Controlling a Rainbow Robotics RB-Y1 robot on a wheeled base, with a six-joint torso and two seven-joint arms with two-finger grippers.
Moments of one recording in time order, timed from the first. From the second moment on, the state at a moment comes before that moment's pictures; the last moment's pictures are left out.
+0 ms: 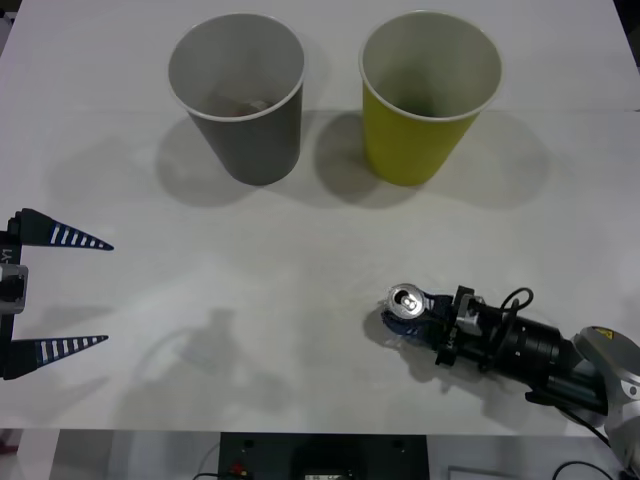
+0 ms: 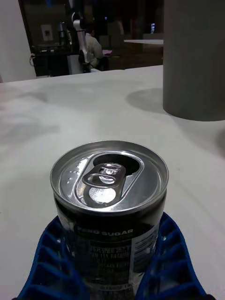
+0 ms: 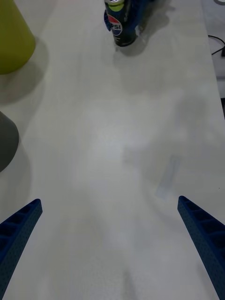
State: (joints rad) right arm -0.19 -0.41 0.17 -0.96 0.97 -1.19 0.76; left arm 0.26 1.13 0.26 -2.01 -1.31 -1.13 -0.09
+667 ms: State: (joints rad) right arm -0.08 -0.55 0.17 -1.31 1.06 -1.06 0.45; left arm 0.26 1.13 0.26 -2.01 -1.31 -1.13 -0.09
